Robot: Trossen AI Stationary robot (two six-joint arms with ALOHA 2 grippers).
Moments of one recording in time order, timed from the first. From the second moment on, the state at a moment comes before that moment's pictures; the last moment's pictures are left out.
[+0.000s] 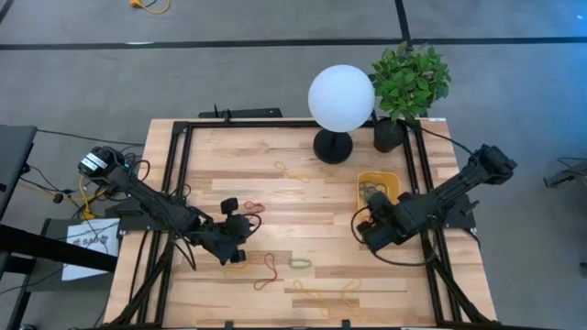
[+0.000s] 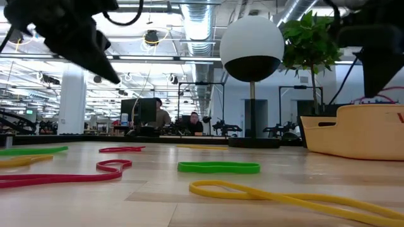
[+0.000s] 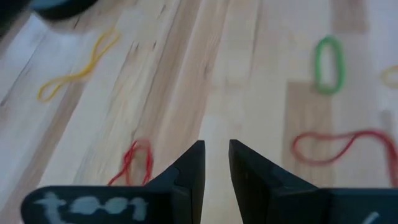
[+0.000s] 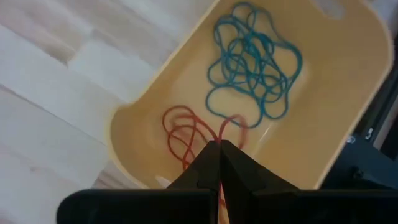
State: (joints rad) left arm -0.53 1.34 0.76 -0.36 -0.59 -0.50; right arm 0.52 1.44 0.99 -1.29 0.34 1.46
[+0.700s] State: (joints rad) left arm -0.53 1.34 0.76 -0.26 -0.59 -0.43; right arm 0.48 1.55 0.99 -1.26 0.32 1.34
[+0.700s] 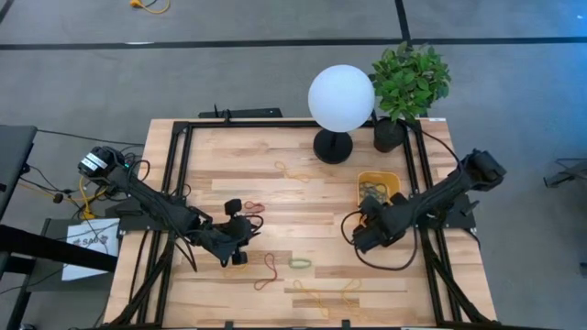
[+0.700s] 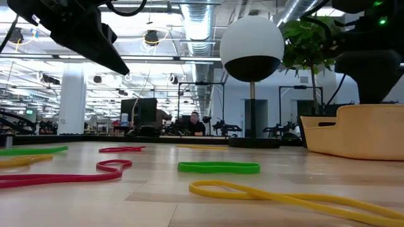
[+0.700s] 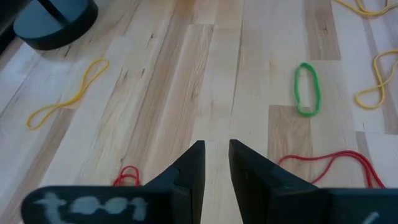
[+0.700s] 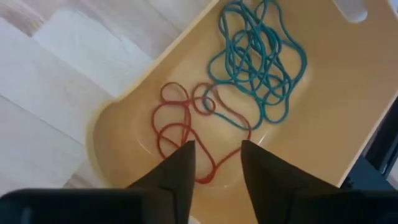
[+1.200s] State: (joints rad) left arm -0.53 1.19 0.92 -0.53 -0.65 -0.45; right arm 0.57 1.32 1.26 -1.30 0.80 1.08
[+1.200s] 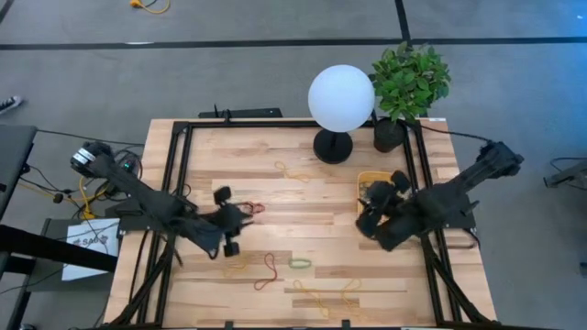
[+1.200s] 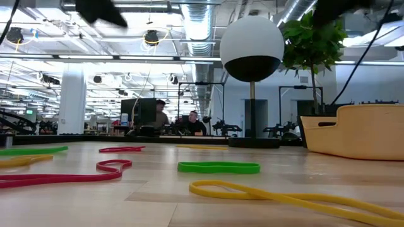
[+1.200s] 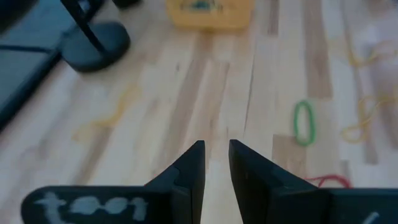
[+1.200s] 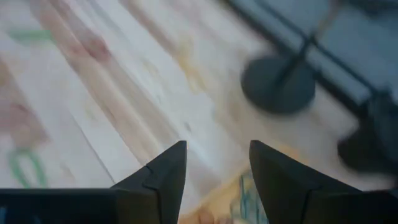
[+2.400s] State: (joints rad) left arm -0.33 0.92 0.48 -0.15 -0.61 -0.40; right arm 0.51 1.05 0.42 0.44 0.55 0.26
